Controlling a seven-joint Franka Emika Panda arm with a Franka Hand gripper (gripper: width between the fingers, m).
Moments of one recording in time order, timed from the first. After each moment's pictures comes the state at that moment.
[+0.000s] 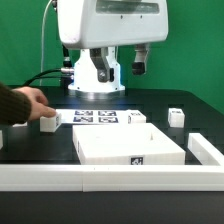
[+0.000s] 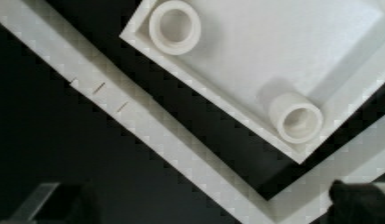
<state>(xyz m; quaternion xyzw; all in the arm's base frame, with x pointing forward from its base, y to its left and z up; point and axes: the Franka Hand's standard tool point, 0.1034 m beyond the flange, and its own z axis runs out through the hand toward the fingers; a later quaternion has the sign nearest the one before) 0.605 0.000 0.147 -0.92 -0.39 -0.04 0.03</state>
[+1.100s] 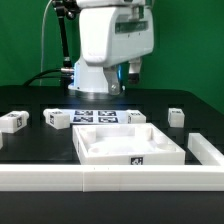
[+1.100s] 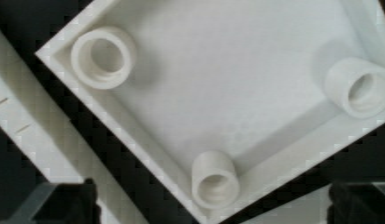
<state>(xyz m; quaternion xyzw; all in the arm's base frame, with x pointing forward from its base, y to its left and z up) 0.551 0.010 0.116 -0.85 -0.53 -0.02 0.03</state>
